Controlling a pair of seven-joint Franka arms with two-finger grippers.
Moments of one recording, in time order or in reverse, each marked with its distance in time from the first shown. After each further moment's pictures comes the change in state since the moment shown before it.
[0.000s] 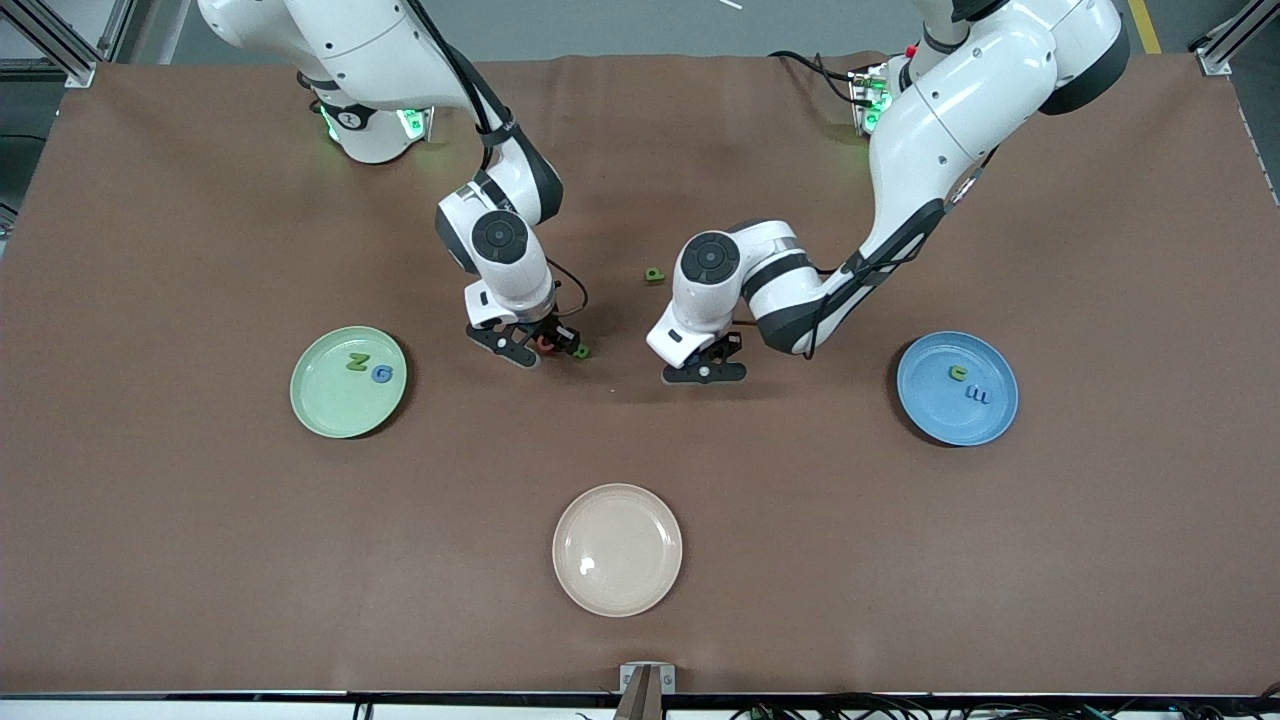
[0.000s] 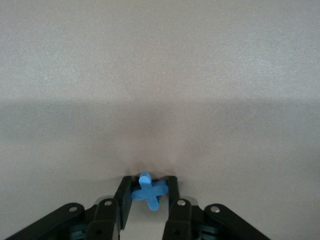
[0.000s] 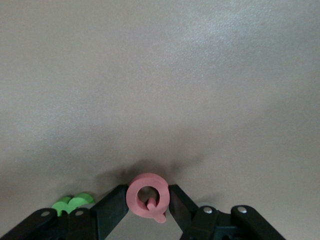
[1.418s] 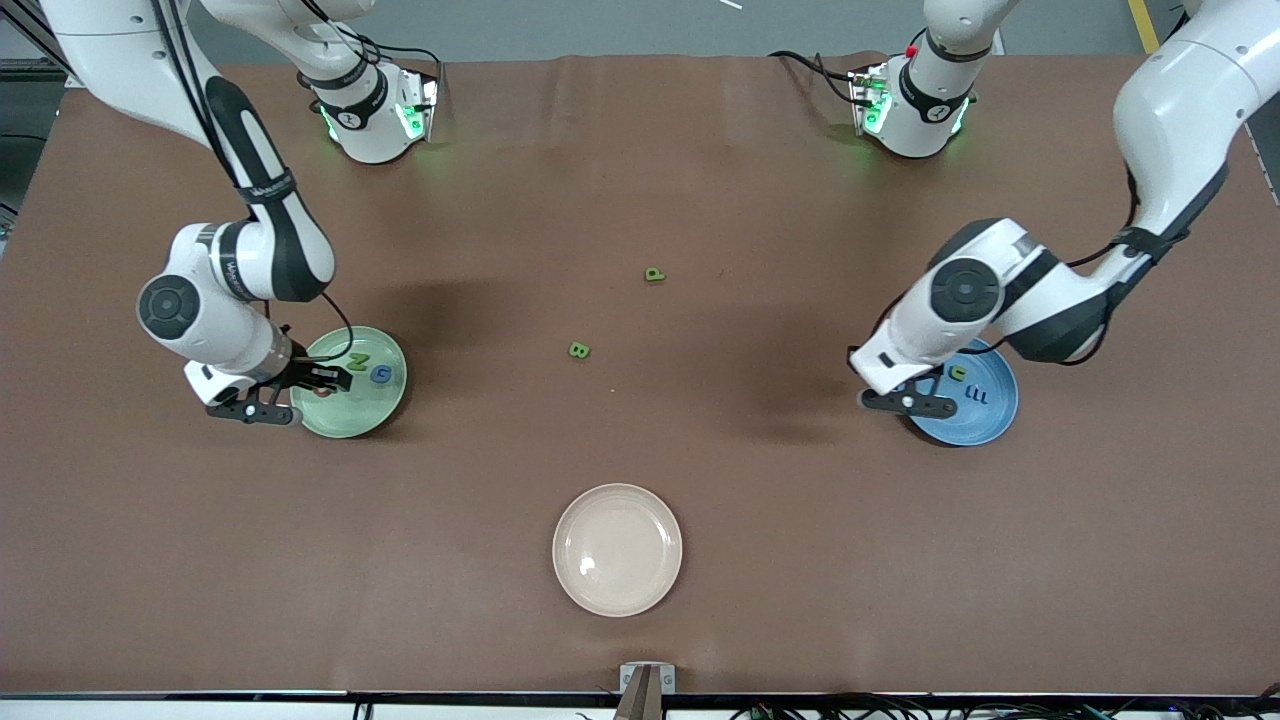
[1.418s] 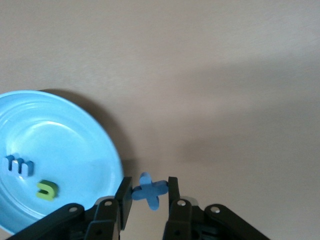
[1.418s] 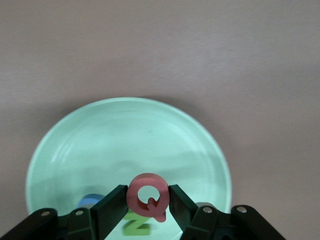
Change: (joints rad) left arm 0.962 -0.035 -0.513 -0.283 0.194 -0.264 0.517; right arm -0.620 -0.168 -0.058 -0.063 -0.002 -0.163 -1.070
